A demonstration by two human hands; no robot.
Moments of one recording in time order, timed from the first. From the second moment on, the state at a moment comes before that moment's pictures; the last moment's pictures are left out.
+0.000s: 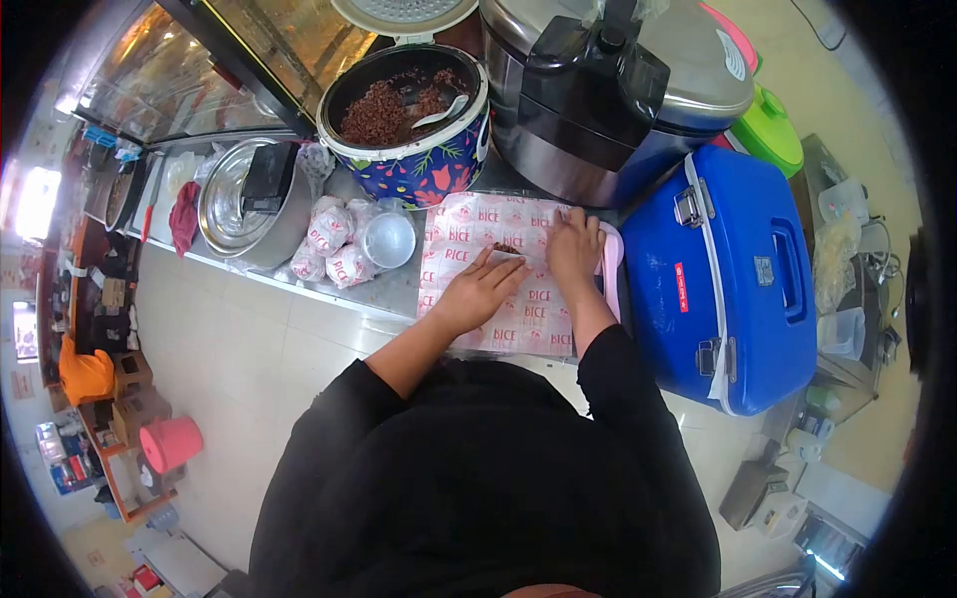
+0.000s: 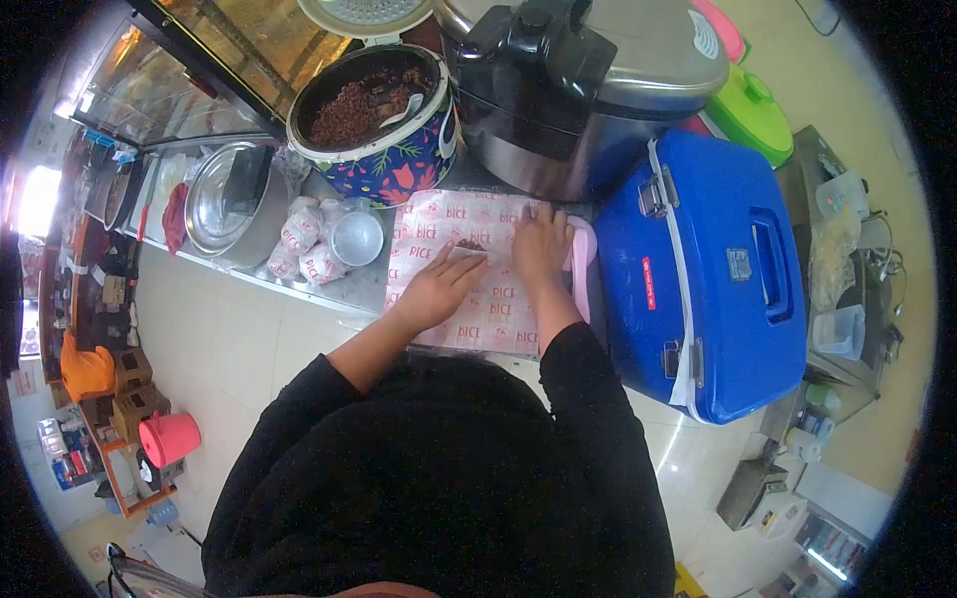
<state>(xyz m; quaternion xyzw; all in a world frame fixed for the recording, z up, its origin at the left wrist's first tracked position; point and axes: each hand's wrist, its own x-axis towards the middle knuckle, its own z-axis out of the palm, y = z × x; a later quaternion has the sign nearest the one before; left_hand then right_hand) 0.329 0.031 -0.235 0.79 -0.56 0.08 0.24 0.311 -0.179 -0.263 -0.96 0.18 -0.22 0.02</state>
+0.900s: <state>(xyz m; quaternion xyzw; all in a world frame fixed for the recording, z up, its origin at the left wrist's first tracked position) 0.365 0.061 -0.232 0.81 -0.53 0.21 0.12 0.229 -0.172 -0.191 -0.96 -0.11 -0.02 0.25</state>
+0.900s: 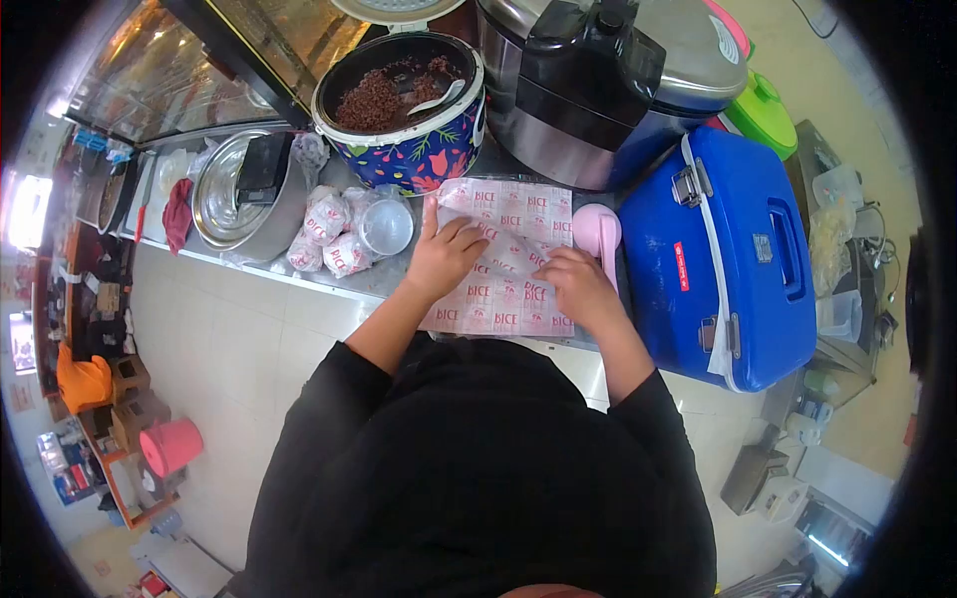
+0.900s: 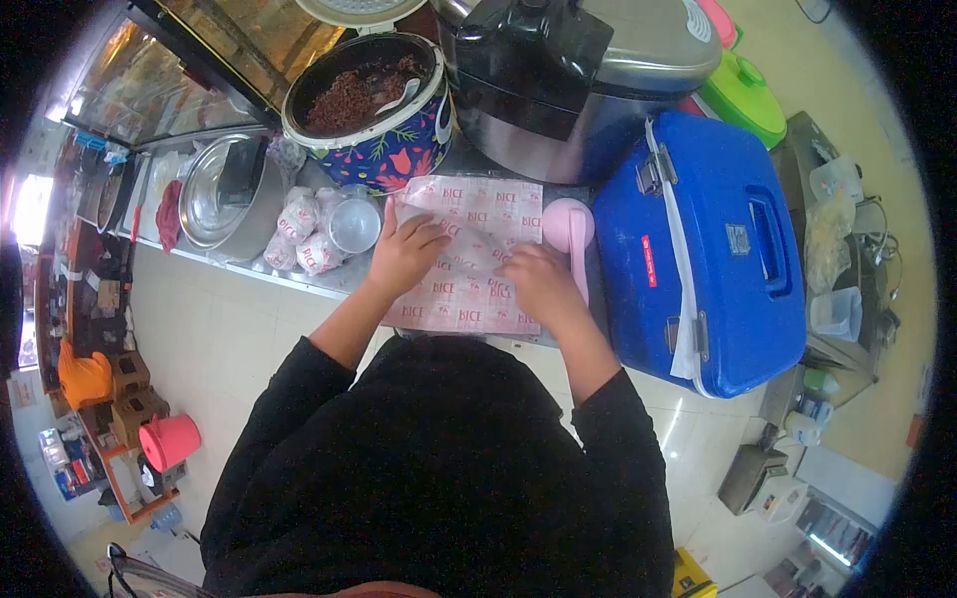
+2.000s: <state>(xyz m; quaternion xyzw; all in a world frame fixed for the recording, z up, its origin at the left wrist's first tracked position) 0.346 0.044 -0.250 0.87 -0.40 0.02 0.29 0.241 -0.108 -0.251 -0.96 0.14 -0.11 0.23</state>
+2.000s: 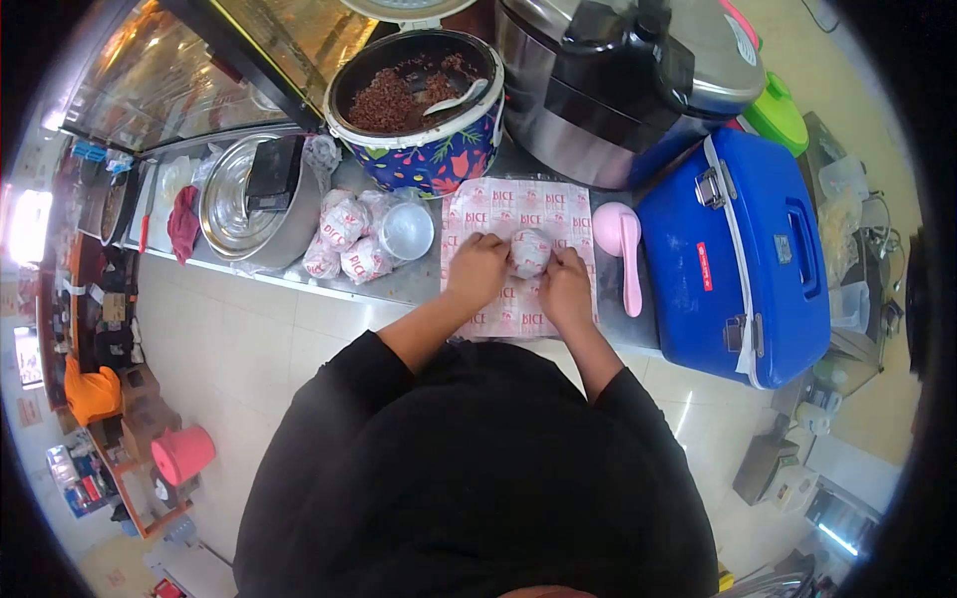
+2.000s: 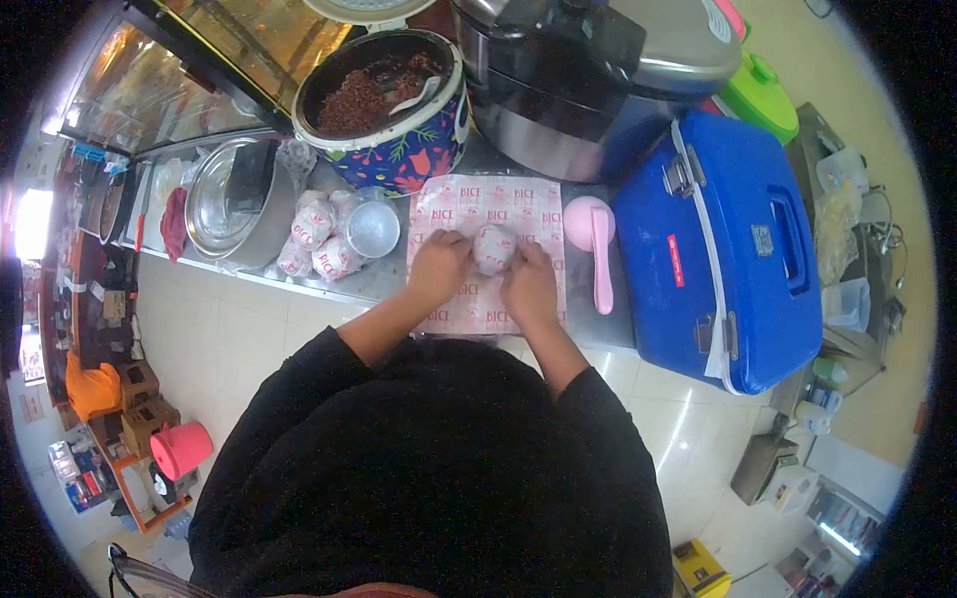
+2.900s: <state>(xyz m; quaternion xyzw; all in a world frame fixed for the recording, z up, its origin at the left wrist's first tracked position) 0.373 0.232 -0.178 0.70 -0.05 -0.35 0.63 0.399 0.035 -0.248 -0.91 0.19 -0.05 0.35</state>
